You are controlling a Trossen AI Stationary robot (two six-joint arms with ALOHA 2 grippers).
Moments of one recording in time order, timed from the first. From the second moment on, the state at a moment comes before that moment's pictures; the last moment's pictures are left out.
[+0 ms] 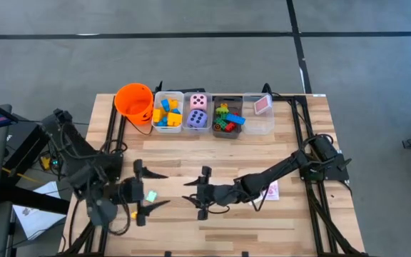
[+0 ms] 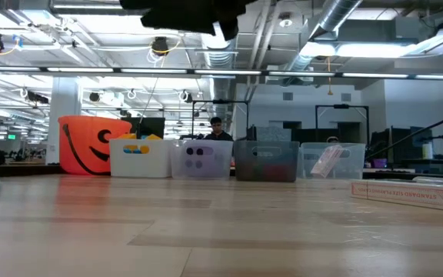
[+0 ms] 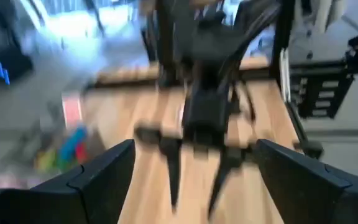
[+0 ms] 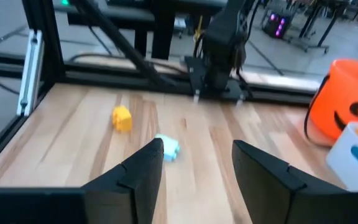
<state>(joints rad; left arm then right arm) -0.87 1.29 1.29 -0.57 -1.00 -0.33 0.41 1.97 1.29 0.36 0.51 0.01</state>
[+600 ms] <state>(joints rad) -0.82 1.34 1.00 -1.12 -0.19 -1.39 0.41 1.97 1.29 0.28 0.51 0.14</state>
